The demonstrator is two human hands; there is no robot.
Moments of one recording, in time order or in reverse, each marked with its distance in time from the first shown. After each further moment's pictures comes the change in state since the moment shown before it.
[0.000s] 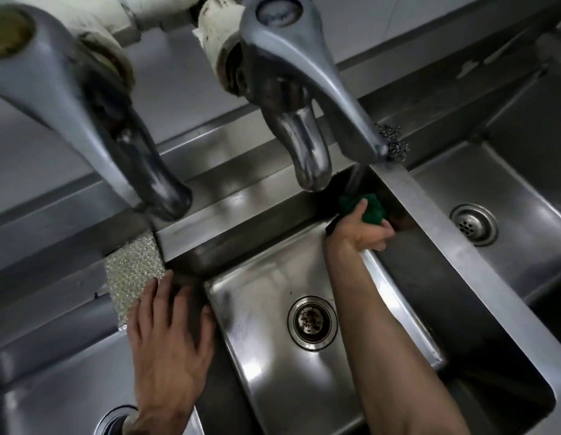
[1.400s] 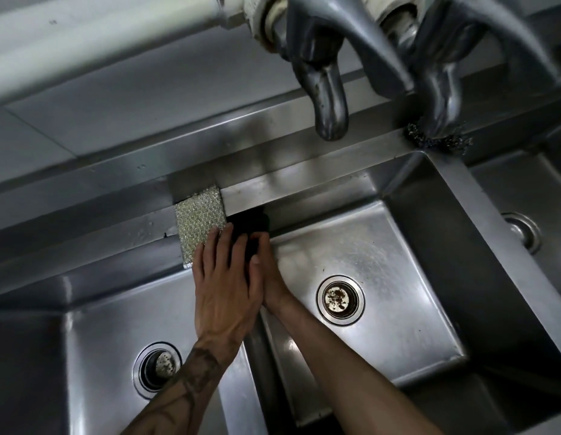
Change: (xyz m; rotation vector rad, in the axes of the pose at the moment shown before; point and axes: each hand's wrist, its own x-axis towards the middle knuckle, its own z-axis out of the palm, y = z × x) left_hand -0.001 0.005 -0.008 -0.115 0.033 -0.046; right_hand -0.180 0.119 -0.105 -0.598 -1.422 -0.272
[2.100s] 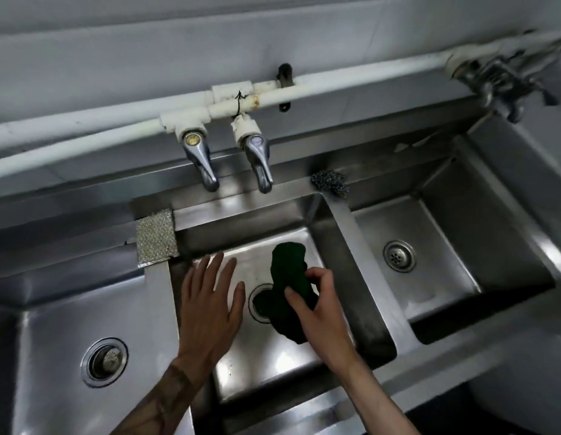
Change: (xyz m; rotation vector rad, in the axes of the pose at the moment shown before) left_hand -0.059 0.126 -0.080 -0.151 -0.020 0.065; right_hand -0.184 -0.117 -0.218 -0.056 0.147 -0.114
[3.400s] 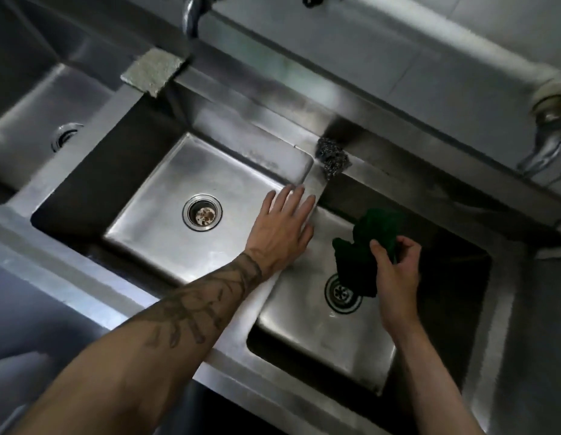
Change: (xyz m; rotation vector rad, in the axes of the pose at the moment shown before) left_hand 0.104 0.288 0.190 0.210 -0.111 -0.372; right_hand 0.219 0.005 -0.330 -0.227 -0.262 0.038
